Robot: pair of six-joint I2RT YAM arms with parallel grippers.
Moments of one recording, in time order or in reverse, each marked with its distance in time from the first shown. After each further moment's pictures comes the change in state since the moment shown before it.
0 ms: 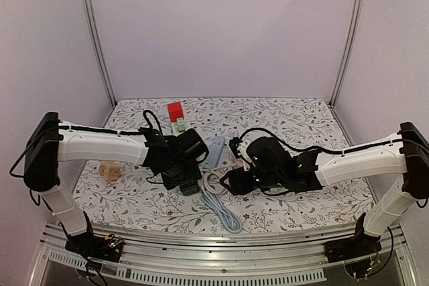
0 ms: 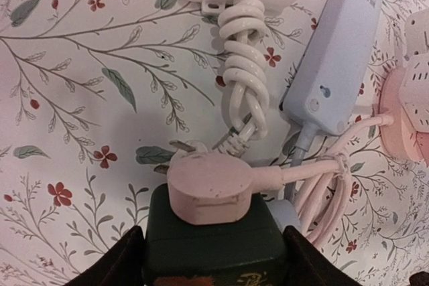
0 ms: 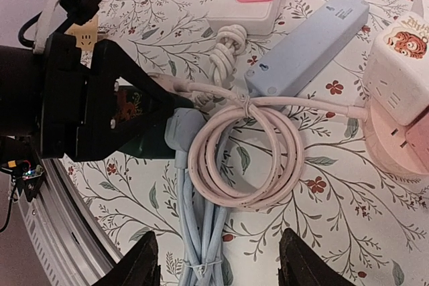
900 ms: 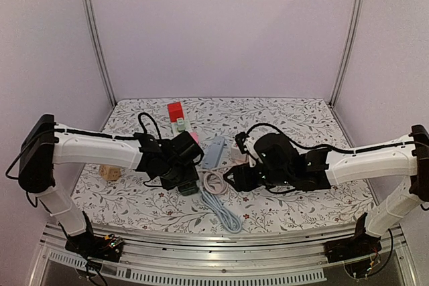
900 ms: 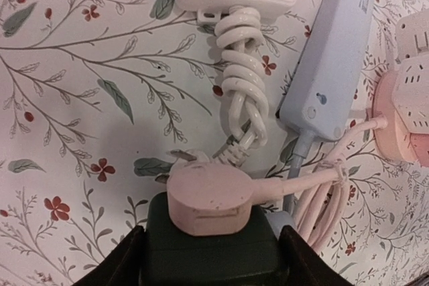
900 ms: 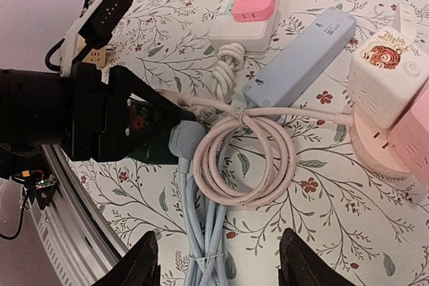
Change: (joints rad) left arm 0.012 -0.029 -0.069 0.090 -0.018 0.030; right arm 0.000 -0.072 -0.022 -0.014 0.022 0.020
